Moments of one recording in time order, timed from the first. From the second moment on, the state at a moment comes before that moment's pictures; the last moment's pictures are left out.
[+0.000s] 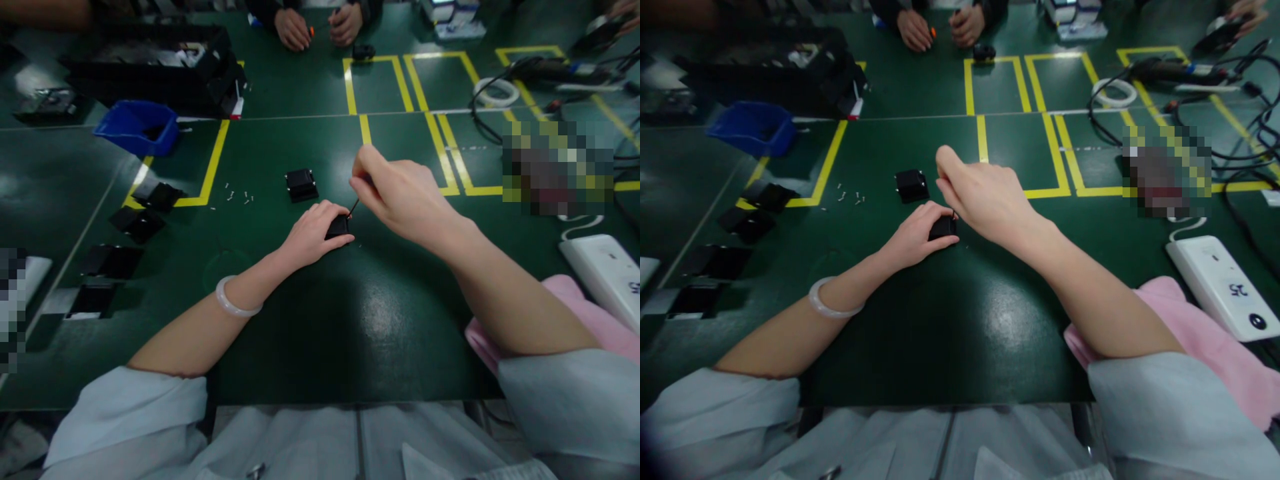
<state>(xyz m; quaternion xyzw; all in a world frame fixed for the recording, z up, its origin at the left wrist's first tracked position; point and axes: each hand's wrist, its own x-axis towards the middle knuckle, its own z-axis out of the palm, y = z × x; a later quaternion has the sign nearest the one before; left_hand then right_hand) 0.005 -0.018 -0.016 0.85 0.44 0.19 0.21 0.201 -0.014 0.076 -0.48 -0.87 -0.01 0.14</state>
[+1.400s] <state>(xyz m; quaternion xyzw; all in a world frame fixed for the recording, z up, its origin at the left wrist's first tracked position) 0.005 -0.018 -0.019 0.85 0.43 0.20 0.21 0.201 -0.015 0.083 -0.48 -0.87 0.01 0.11</state>
